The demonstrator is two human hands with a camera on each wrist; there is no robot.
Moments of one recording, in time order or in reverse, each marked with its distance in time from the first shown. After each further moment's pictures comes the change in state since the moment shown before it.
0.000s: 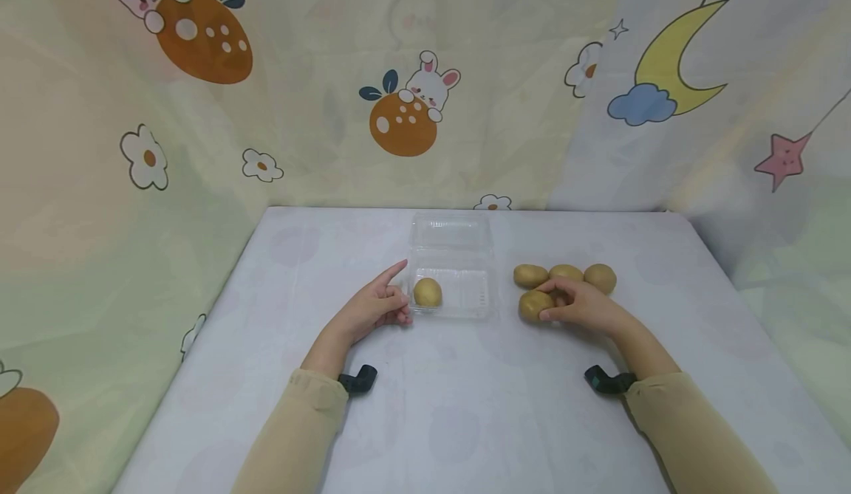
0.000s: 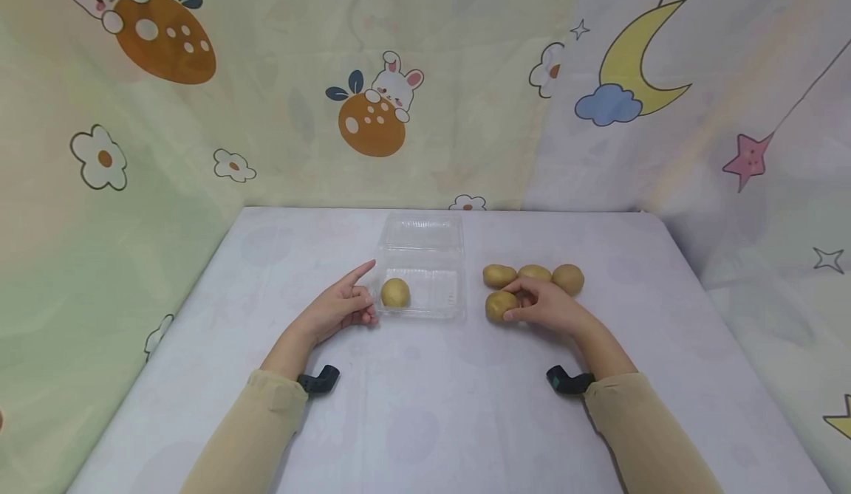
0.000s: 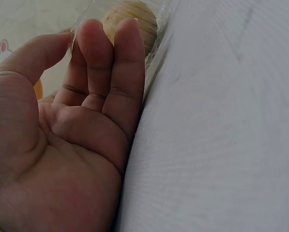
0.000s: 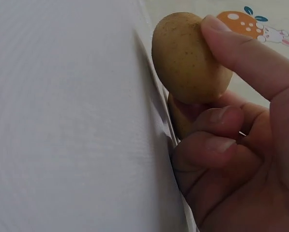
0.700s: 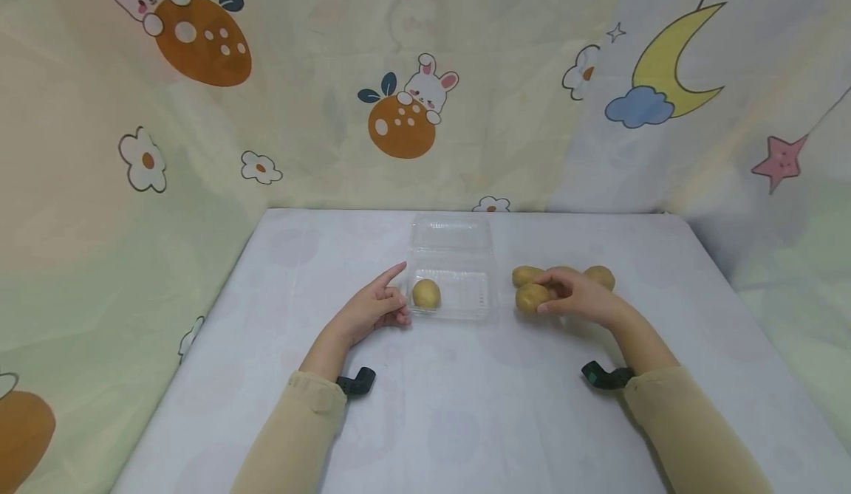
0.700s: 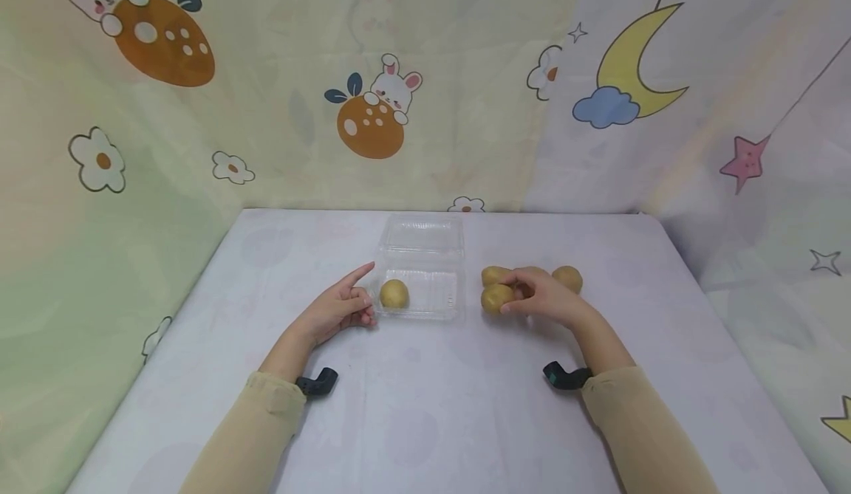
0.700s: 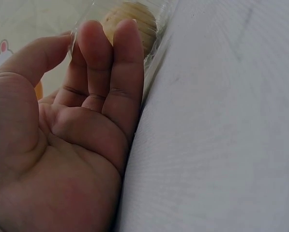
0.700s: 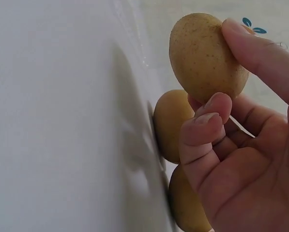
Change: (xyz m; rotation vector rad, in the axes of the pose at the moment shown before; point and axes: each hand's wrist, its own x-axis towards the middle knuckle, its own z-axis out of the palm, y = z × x) left_hand 0.001 0.000 0.000 0.002 0.006 -0.004; right_hand 0.008 -0.014 -0.014 0.126 -0.086 -0.136
